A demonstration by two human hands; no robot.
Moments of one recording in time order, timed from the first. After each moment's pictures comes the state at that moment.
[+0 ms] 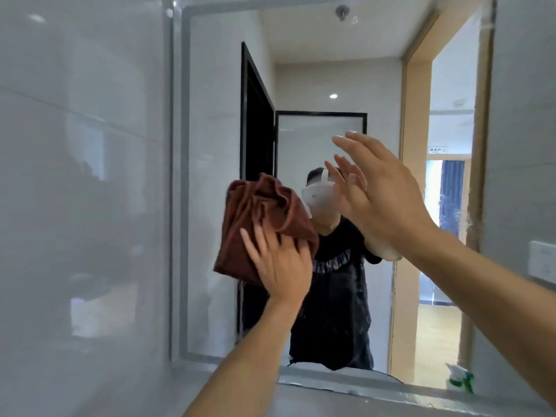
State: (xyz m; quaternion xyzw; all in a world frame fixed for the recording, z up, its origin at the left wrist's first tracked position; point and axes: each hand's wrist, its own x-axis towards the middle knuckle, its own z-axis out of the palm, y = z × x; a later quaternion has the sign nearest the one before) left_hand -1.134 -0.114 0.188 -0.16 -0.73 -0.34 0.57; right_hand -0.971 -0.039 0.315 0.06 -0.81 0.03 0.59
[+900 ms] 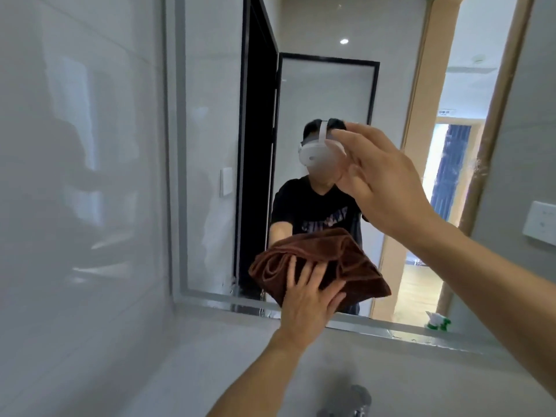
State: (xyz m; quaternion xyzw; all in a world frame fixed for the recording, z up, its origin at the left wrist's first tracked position) left_hand -1.118 -0.092 0.020 -0.40 -0.73 -0.21 0.52; right_hand -0.976 -0.041 0.256 0.06 -0.86 0.04 0.50
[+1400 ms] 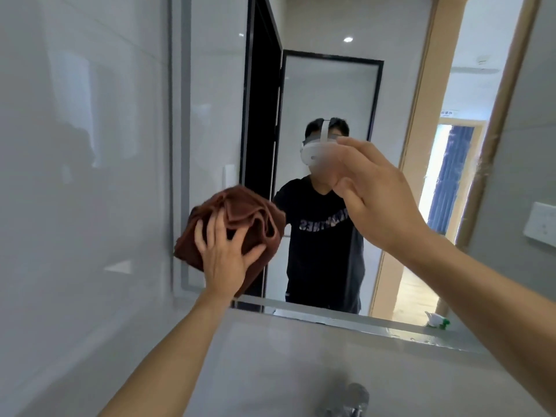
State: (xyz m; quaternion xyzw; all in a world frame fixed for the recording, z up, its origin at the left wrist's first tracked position) left_hand -1.196 -0.216 0.072 -0.22 -0.77 -0.23 0.55; right_hand -0.972 -0.054 0.238 0.09 -0.86 0.06 0.49
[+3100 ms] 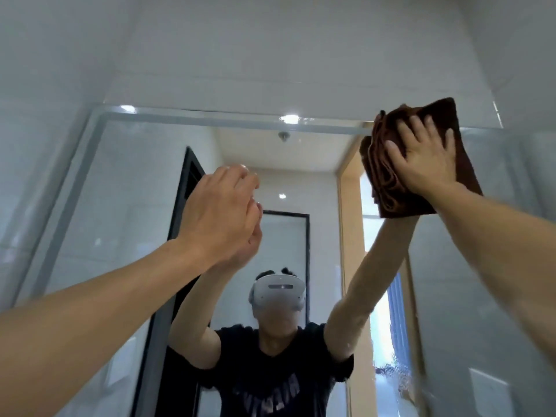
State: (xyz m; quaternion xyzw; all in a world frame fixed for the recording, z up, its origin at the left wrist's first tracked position) left_hand -1.088 -0.106 0.451 -0.36 -0.59 -0.20 0.70; right_hand -0.947 0.219 0.579 -0.18 -0.70 -0.15 0.67
